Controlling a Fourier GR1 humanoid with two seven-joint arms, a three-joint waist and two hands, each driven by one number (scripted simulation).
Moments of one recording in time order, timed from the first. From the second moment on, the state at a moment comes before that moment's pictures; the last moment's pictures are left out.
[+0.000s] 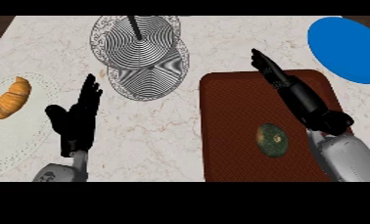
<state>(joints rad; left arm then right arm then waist) -0.08 0.24 -0.21 -1.49 0.21 0.44 0.11 -0.30 -0.44 0.31 -1.52 -0.23 0.12 -0.13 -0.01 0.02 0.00</state>
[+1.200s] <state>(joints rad) 0.05 0.27 -0.23 -1.44 0.14 0.37 -0.02 0.27 -0.58 -0.18 -1.89 -0.29 -0.14 0.03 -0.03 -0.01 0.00</state>
